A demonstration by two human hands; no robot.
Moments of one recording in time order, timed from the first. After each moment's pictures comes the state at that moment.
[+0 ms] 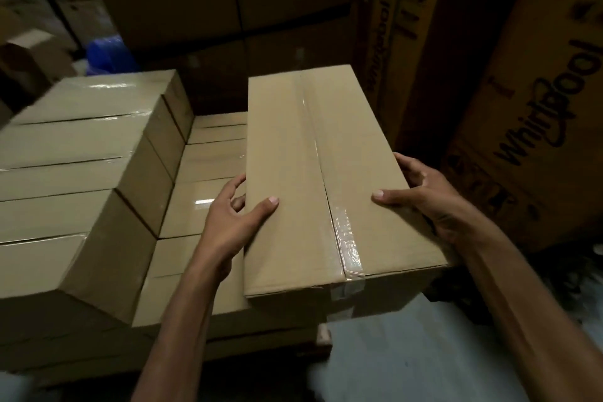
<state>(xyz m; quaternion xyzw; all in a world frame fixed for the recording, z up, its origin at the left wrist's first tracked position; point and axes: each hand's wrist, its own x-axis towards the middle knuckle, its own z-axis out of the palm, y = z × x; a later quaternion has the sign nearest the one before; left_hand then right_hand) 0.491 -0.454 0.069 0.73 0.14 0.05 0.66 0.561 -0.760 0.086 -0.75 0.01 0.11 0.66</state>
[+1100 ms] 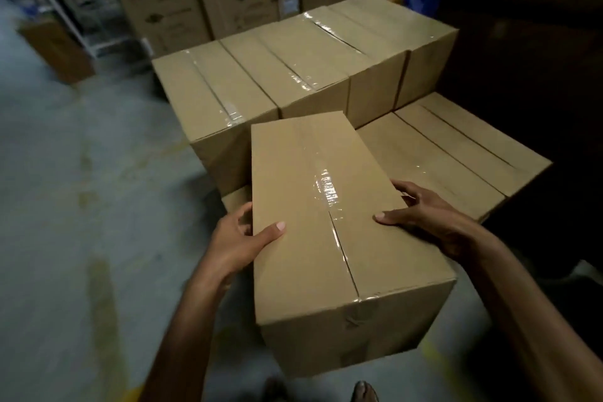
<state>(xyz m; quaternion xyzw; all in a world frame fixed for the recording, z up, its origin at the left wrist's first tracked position) 0.572 -0.486 0.016 0.52 0.59 0.26 0.56 0.898 -0.545 0.014 -0.68 -0.35 0.55 0.35</state>
